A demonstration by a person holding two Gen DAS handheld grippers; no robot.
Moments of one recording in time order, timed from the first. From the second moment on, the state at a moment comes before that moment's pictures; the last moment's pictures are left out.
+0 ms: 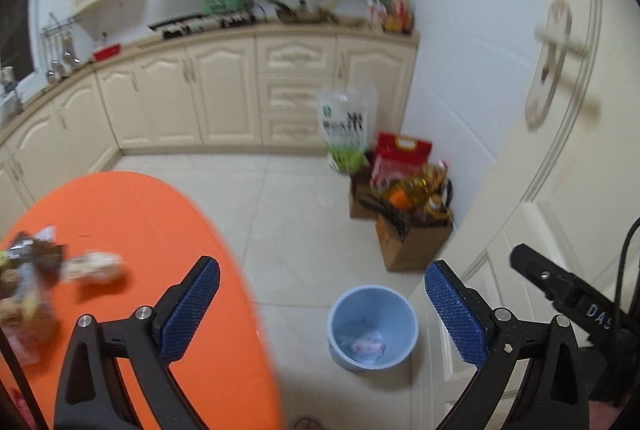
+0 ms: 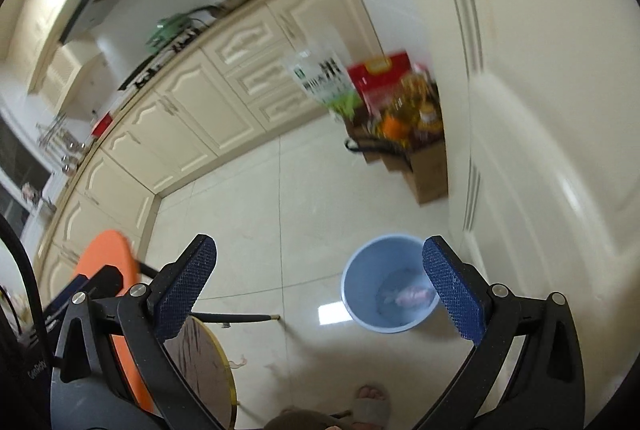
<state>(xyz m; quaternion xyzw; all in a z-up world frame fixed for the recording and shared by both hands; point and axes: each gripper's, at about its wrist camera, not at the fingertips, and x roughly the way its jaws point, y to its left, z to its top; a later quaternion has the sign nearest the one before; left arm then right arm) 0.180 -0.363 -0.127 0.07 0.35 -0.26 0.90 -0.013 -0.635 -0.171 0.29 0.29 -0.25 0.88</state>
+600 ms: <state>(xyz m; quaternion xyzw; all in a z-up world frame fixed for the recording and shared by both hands) -0.002 -0.050 -0.087 -0.03 0.22 -0.15 0.96 -0.009 -0.366 -0.034 0.11 0.22 -0.14 0.96</state>
